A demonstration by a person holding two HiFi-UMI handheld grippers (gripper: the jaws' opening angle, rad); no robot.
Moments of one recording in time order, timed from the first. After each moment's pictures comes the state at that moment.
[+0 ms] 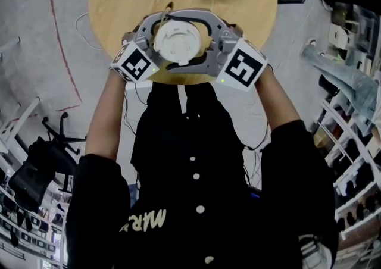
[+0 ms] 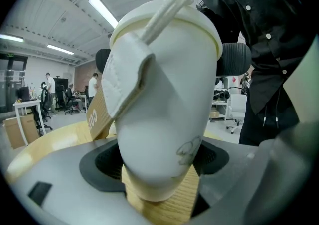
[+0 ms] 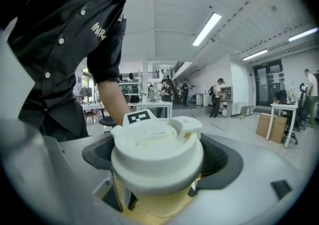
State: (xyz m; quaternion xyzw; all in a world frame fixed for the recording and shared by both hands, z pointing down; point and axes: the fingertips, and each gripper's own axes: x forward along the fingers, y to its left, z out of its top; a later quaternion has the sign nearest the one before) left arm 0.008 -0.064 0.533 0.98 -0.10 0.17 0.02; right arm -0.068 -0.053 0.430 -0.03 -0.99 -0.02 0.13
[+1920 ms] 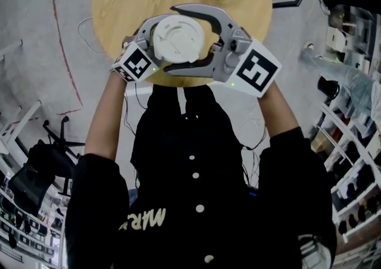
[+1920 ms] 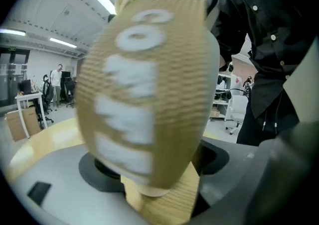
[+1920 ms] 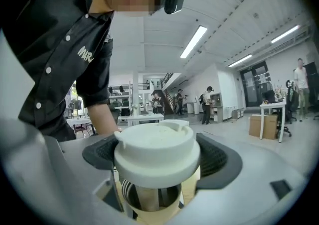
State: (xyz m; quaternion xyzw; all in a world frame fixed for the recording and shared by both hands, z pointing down) left arm 0.005 -0.065 0.532 0.97 -0.11 0.19 0.05; right arm -0.059 -0.072 0.369 0.01 -1.00 0.02 0.09
